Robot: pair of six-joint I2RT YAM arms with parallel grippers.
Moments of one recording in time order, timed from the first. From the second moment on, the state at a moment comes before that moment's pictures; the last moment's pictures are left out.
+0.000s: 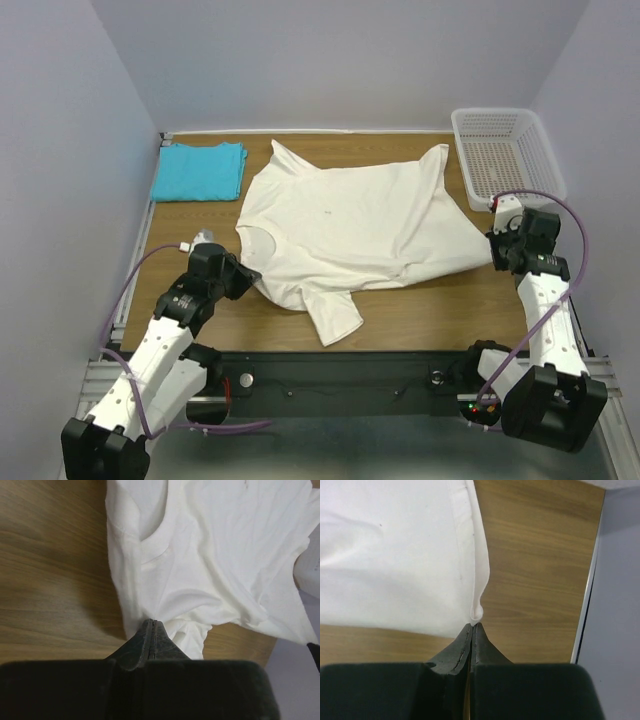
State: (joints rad) left arm -0.33 0.69 0.44 -0.47 0.03 -1.04; right arm -0.28 0.98 0.76 -0.53 -0.14 -0.45
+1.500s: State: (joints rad) left arm -0.26 0.91 0.45 -0.56 0.24 -0.89; right arm -0.28 1.13 0.90 -0.73 -0.44 -0.47
